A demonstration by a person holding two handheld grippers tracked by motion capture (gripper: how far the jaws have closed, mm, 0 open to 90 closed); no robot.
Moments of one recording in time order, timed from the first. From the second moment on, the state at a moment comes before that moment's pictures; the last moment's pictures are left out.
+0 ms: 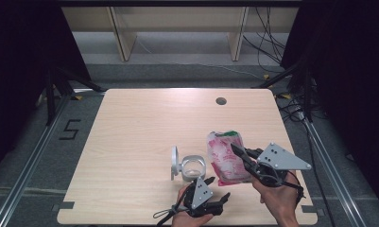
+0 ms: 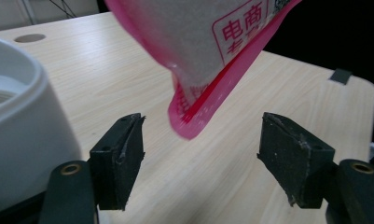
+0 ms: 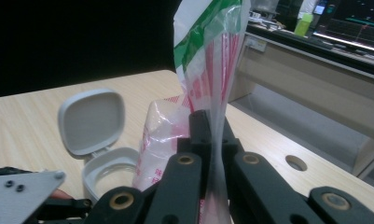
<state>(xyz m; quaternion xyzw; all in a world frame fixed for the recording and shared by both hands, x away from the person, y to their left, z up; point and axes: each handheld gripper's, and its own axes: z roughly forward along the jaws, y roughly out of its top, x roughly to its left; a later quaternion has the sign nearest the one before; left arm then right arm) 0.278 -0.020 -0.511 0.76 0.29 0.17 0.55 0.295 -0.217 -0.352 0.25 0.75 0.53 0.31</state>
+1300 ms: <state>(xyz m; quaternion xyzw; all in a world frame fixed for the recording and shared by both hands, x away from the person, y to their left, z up) 0.282 -0.041 -0.513 0.76 0.26 0.19 0.56 0.313 -0.185 -0.353 0.27 0.77 0.52 0.25</state>
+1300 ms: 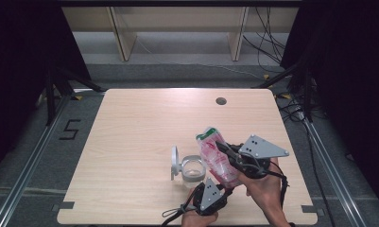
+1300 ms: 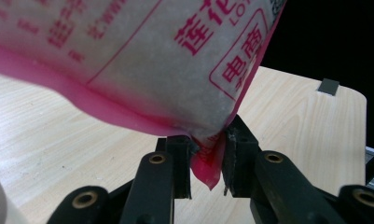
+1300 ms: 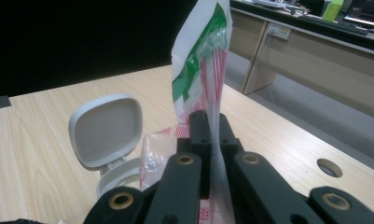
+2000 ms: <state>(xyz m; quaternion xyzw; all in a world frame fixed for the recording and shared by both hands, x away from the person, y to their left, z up) 0.287 -0.050 -0.514 0.74 0.26 0.19 0.59 0.326 -0.152 -0.354 0.22 0.80 0.49 0.26</state>
